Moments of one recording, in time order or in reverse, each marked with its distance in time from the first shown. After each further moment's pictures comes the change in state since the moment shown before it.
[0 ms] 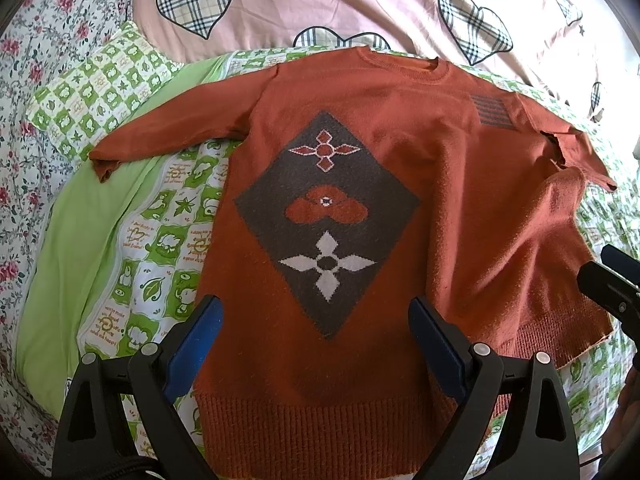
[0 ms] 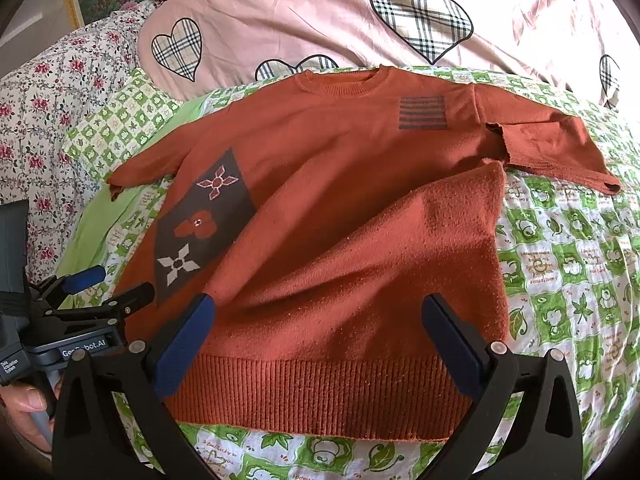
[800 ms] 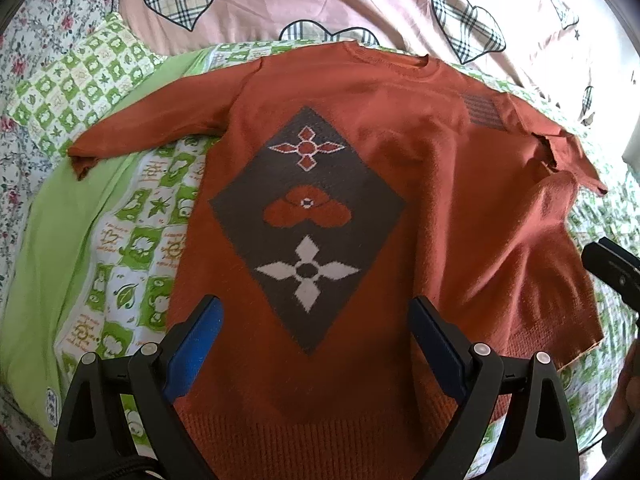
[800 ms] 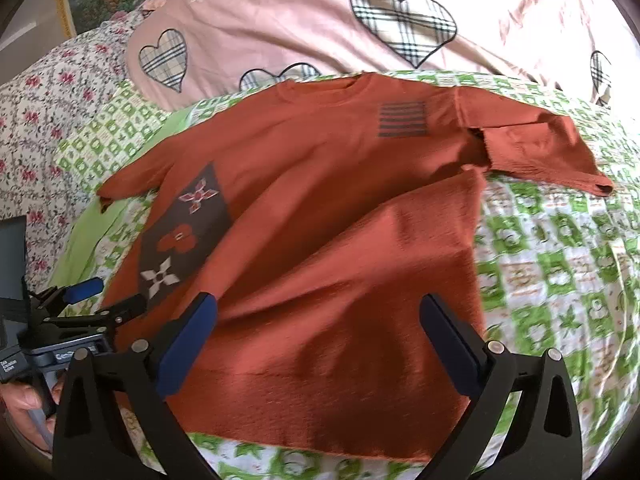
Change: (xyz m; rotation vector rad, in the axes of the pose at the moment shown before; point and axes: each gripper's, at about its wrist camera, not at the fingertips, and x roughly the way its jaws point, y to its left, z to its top) left arm 0.015 -0.001 0.010 -0.023 -0.002 -0.102; right arm 0.001 -0.032 0.010 0.030 -0.026 -0.031
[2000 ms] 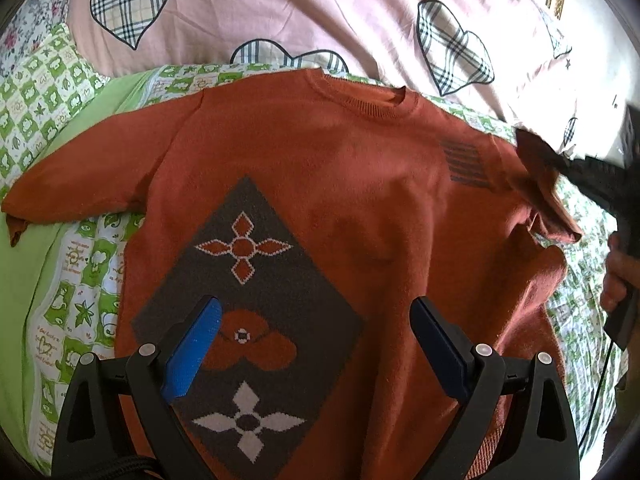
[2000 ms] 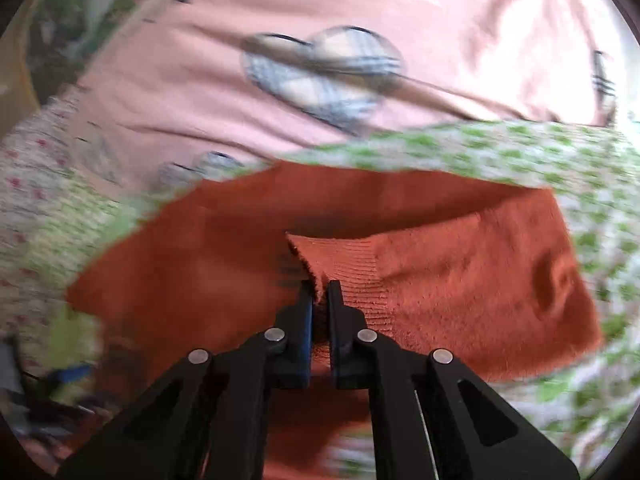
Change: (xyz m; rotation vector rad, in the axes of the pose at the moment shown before) left arm 0.049 -0.014 0.092 -0.003 -0.038 -0.147; right arm 0.059 -0.090 0.157 0.113 -0.105 0.116
